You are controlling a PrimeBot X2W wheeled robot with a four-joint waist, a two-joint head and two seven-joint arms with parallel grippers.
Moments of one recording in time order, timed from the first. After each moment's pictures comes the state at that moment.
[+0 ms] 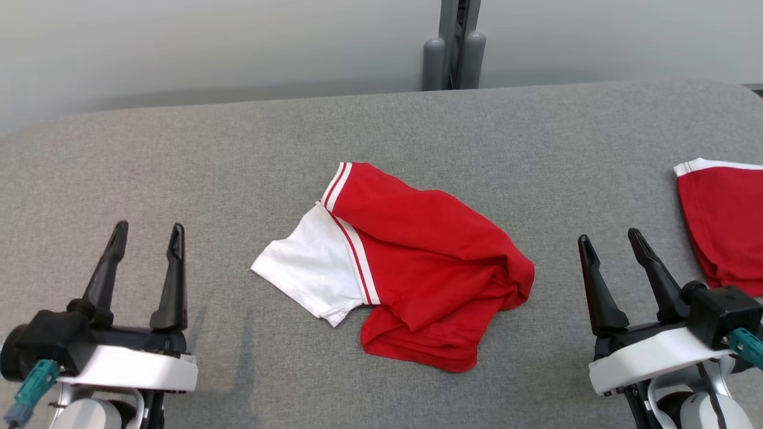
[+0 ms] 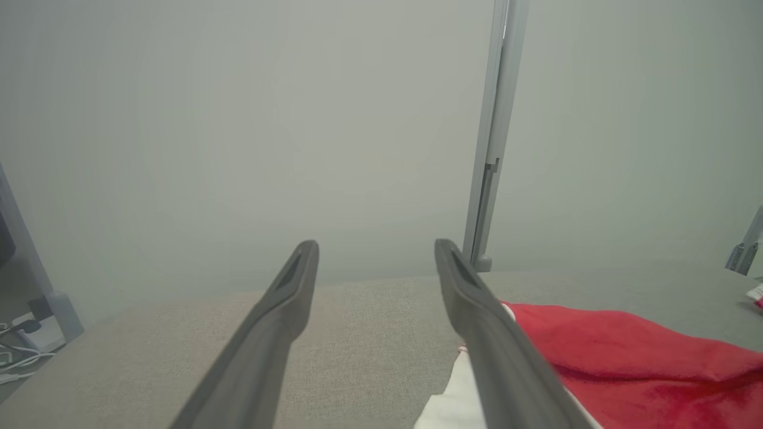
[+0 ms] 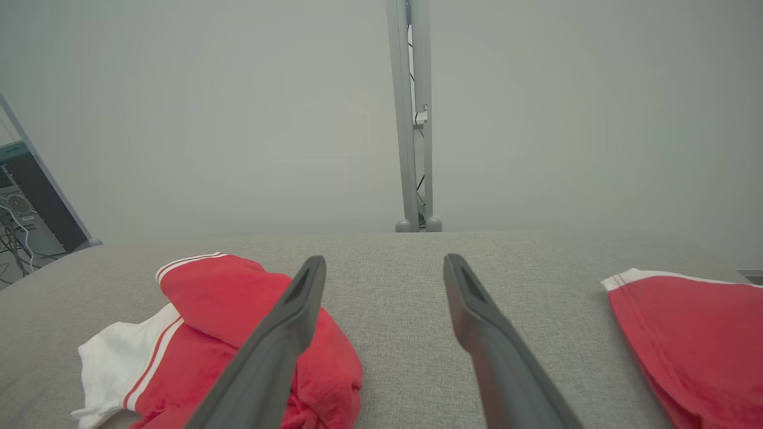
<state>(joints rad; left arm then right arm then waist) -0.08 0.34 -0.18 -0.02 -0.44 0.10 -0.25 -0.07 -0.05 0.06 -0.05 0.20 0.13 -0.04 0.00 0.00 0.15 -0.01</state>
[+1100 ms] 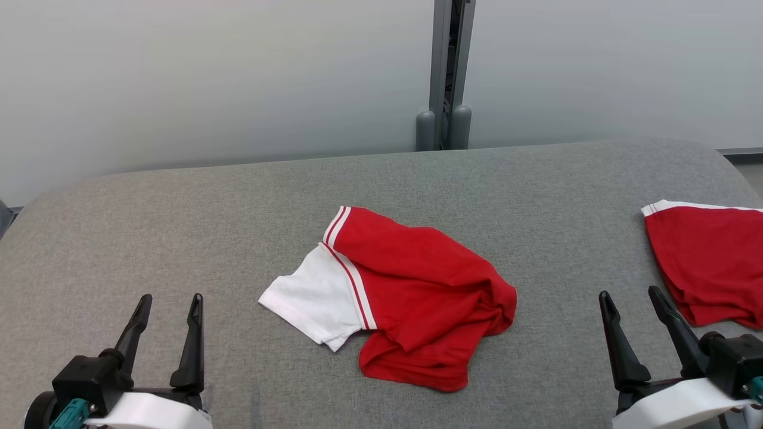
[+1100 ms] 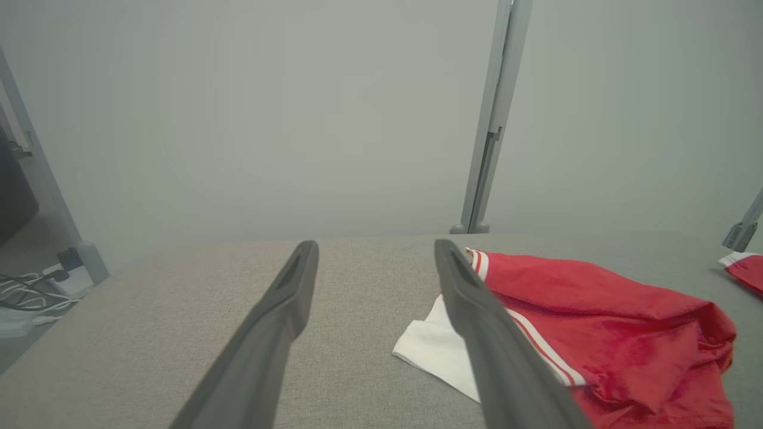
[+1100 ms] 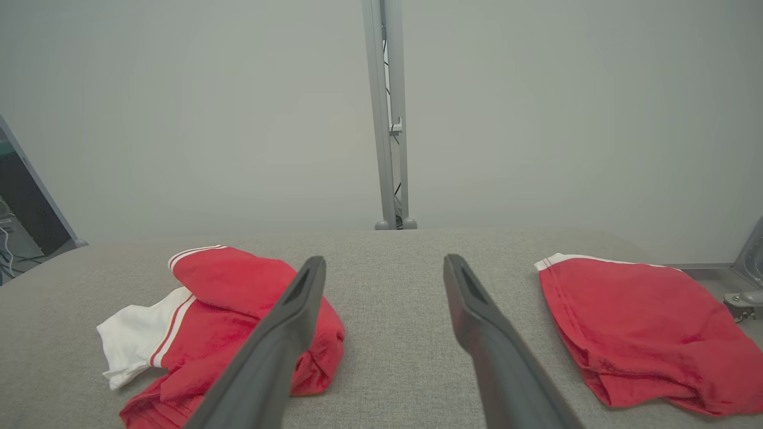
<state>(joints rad) 0.08 0.34 -0.22 -0.05 -0.46 0.17 -0.14 0.11 -0.05 0.01 -0.15 0.18 0.13 0.05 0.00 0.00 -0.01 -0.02</state>
